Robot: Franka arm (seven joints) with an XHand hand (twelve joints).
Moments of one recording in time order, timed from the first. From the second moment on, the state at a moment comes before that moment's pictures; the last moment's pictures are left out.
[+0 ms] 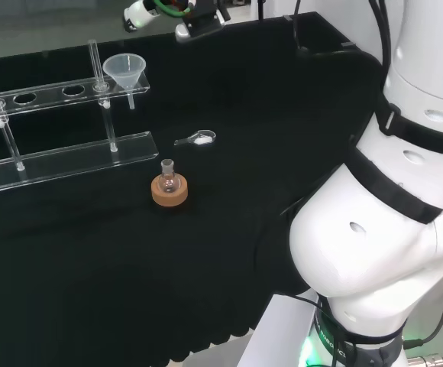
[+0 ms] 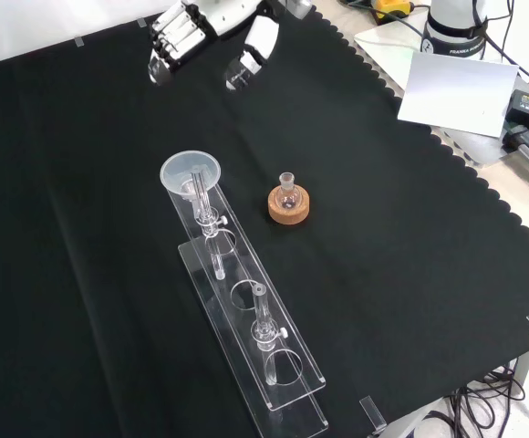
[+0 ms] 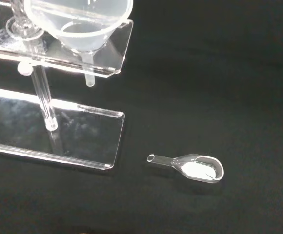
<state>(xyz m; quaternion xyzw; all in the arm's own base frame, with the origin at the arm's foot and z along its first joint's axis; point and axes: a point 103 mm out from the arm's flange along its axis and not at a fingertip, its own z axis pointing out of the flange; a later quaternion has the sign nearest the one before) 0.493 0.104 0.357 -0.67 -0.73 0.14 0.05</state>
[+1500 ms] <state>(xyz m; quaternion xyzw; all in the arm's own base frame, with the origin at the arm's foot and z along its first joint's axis) 0.547 0.175 0.287 -0.63 -0.72 0.29 0.05</state>
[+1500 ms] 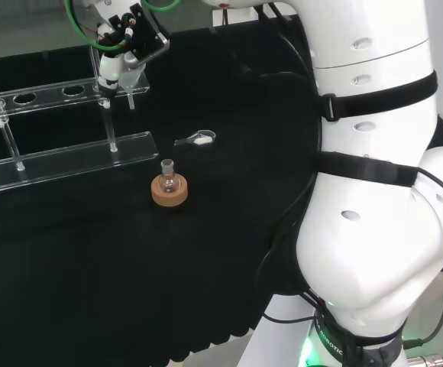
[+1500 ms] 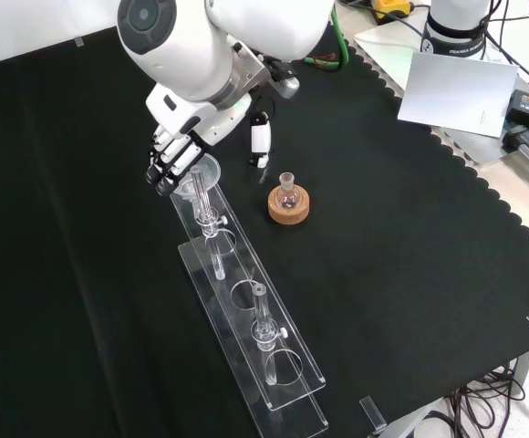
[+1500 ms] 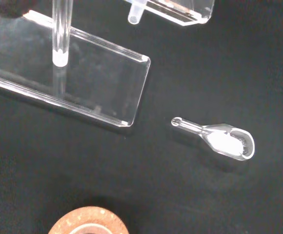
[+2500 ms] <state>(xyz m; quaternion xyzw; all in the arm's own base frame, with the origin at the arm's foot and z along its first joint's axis) 0.573 0.155 0.270 -0.64 -0.71 0.30 0.05</state>
